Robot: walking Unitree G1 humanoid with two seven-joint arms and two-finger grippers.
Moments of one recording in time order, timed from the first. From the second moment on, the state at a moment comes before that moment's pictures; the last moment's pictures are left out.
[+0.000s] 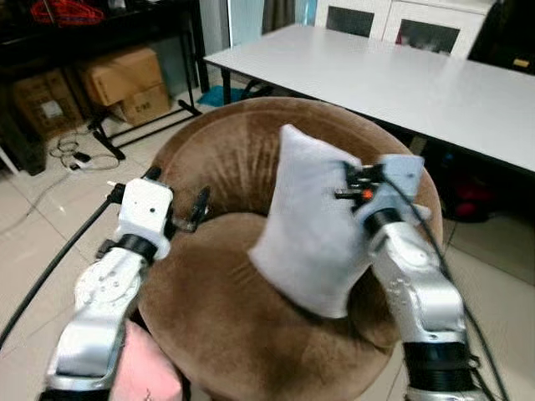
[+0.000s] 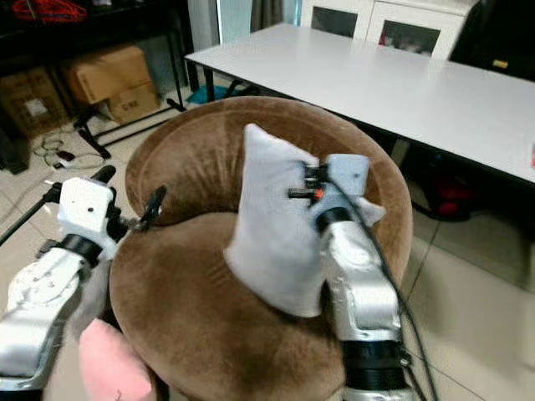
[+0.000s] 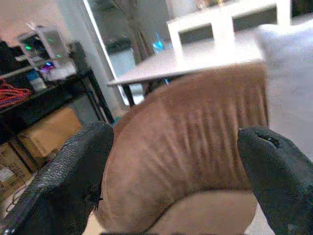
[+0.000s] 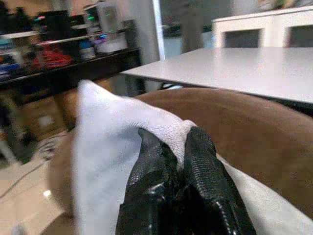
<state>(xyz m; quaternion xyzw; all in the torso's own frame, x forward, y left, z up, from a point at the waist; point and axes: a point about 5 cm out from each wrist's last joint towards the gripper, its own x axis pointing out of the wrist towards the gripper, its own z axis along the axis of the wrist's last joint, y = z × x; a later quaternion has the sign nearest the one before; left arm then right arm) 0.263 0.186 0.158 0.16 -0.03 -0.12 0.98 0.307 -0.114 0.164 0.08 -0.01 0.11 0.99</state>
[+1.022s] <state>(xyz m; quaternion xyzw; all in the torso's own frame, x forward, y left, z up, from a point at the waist) 0.241 0.180 0.148 0.20 0.05 -0.32 0.93 0.384 -0.120 0.134 0.35 0.20 -0.05 0.91</state>
